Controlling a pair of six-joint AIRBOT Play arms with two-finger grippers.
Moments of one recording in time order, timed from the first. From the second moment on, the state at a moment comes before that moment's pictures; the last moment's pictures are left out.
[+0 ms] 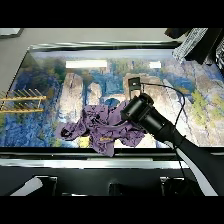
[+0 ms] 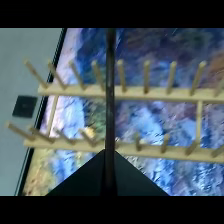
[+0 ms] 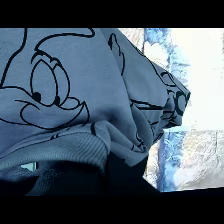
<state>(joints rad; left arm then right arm) 0.75 -1.14 1.17 0.98 -0.80 -0.59 0.76 -1.30 1.29 -2.01 1.38 2.32</state>
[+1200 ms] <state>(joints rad) 0.20 -0.61 0.72 1.00 -1.49 -0.40 0.76 -1.30 1.30 -2.06 1.46 2.34</state>
